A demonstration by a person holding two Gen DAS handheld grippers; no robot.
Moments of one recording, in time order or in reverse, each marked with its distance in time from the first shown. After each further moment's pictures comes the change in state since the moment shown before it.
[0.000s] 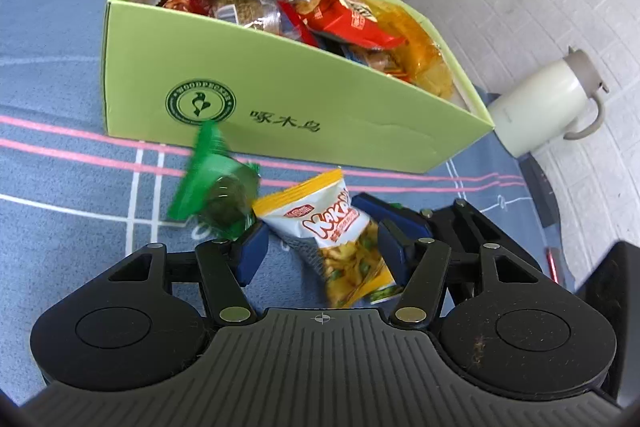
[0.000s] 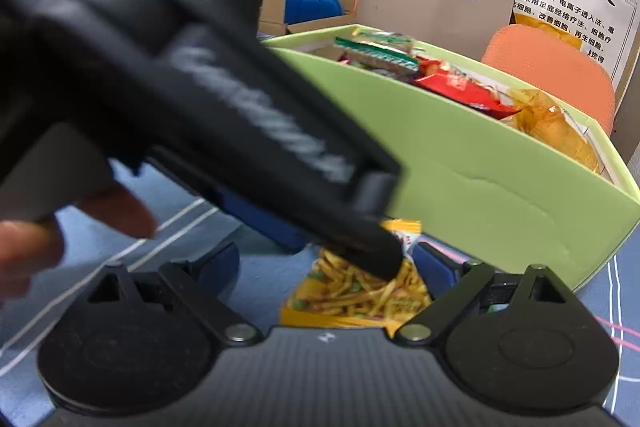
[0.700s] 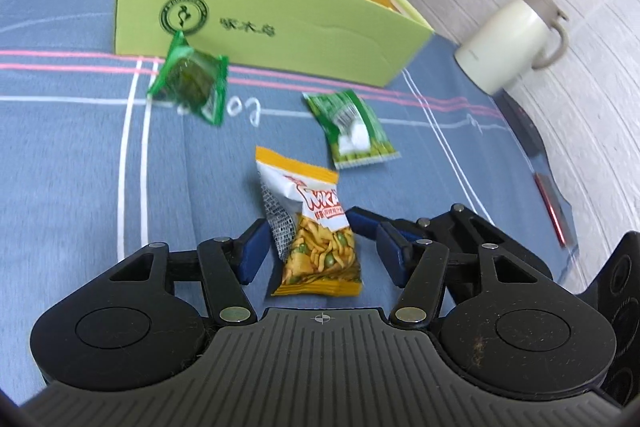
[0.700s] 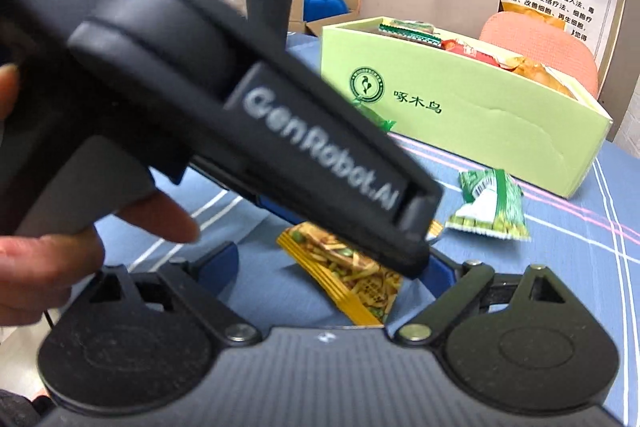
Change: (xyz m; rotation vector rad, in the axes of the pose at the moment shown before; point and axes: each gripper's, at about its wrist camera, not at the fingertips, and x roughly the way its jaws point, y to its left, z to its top) left arm -0.040 -0.023 -0.086 0.121 0.012 -0.013; right arm -0.066 0.057 -0.049 0.092 -0.017 -0.027
